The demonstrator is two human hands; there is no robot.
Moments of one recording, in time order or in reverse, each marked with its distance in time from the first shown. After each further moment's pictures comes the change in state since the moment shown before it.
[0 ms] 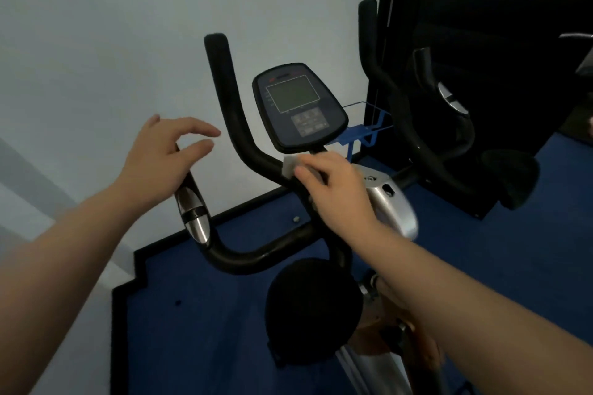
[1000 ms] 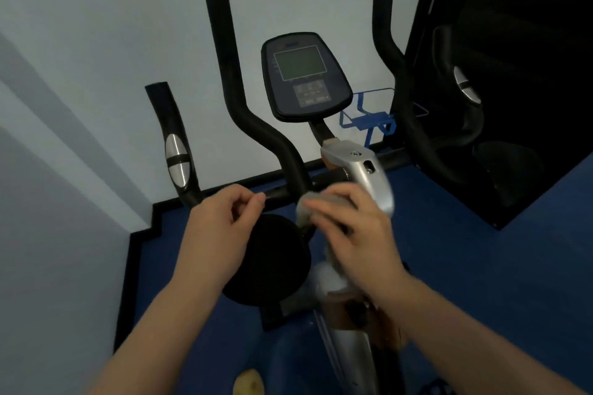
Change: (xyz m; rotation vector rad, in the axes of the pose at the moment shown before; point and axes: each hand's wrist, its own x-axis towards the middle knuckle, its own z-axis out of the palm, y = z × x) left_hand -0.133 0.095 0.097 -0.183 0.109 -0.447; right_hand -0.093 0.040 -0.061 0.043 -0.111 -0.269
